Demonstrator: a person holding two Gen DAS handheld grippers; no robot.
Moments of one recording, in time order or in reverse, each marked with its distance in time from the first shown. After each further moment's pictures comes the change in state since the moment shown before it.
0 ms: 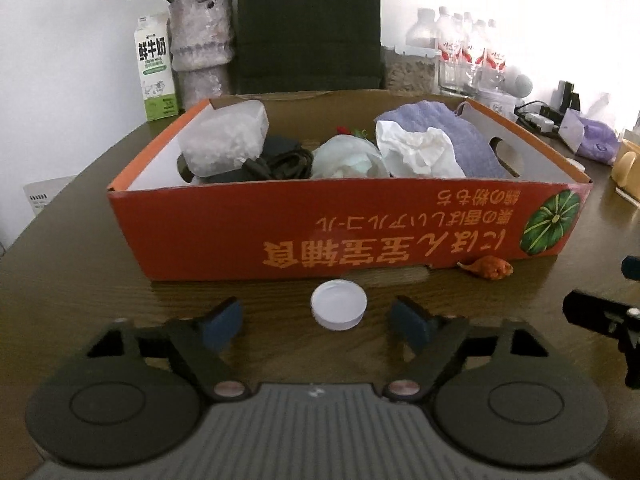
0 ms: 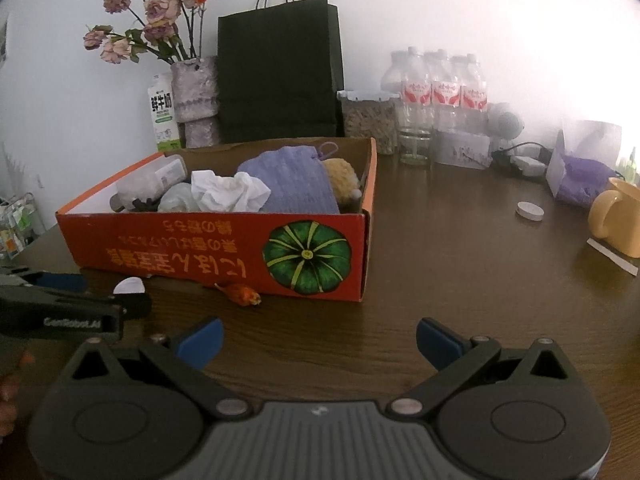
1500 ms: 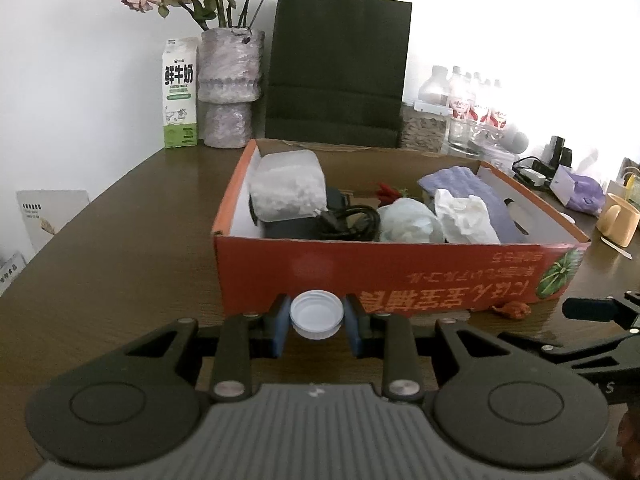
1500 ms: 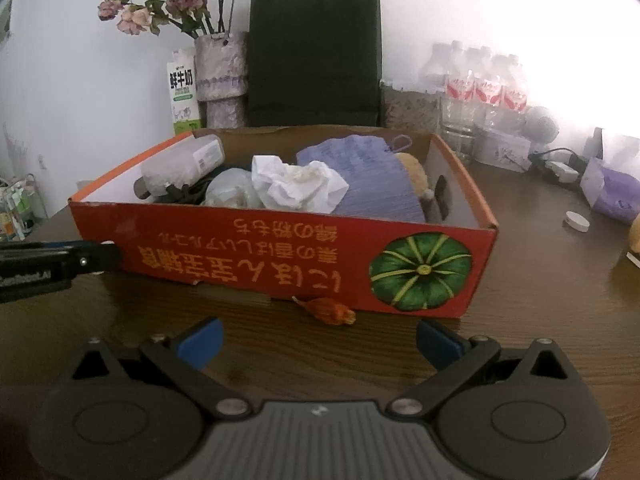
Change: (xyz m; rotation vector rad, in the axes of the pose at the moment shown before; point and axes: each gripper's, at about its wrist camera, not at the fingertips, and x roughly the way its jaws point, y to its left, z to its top) left arm -0.025 0.074 0.009 -0.052 -0.122 -0.073; right arm 0.036 0.073 0.014 -0.038 0.052 -0.008
